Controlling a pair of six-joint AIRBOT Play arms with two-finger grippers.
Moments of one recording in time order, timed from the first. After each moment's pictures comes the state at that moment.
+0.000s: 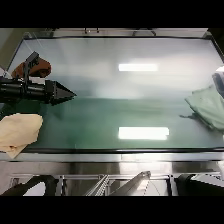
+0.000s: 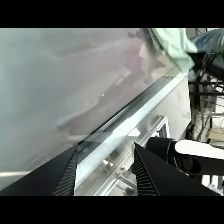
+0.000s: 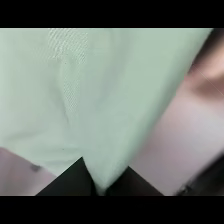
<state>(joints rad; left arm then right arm) 0.14 -1.20 1.08 0.52 -1.47 -1.15 -1.29 -1.38 0.92 -0.91 1.09 1.25</state>
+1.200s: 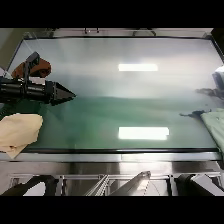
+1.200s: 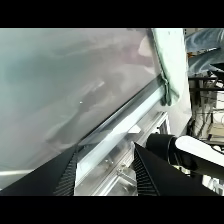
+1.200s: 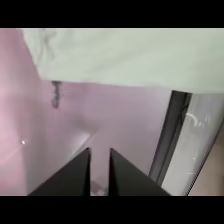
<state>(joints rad) 0.14 -1.20 1.08 0.52 -1.49 -1.13 -1.21 -1.08 1.03 -1.07 1.49 1.75</state>
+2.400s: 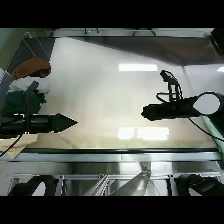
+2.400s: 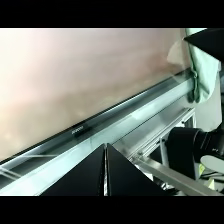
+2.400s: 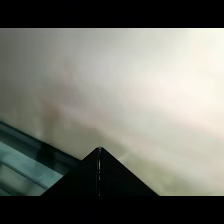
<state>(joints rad) 0.09 -0.74 0.66 0.60 -1.34 -1.23 0.34 -0.99 0.87 -1.06 1.02 1.56</state>
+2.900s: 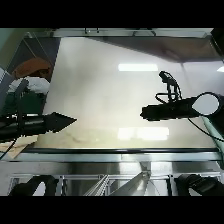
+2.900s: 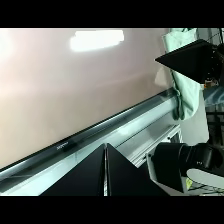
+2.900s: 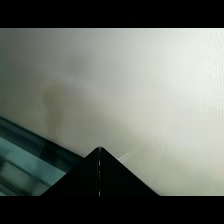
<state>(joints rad) 0.10 -0.67 0.65 0.55 -1.32 -1.26 0.34 -0.99 0.87 -1.05 1.02 1.56</state>
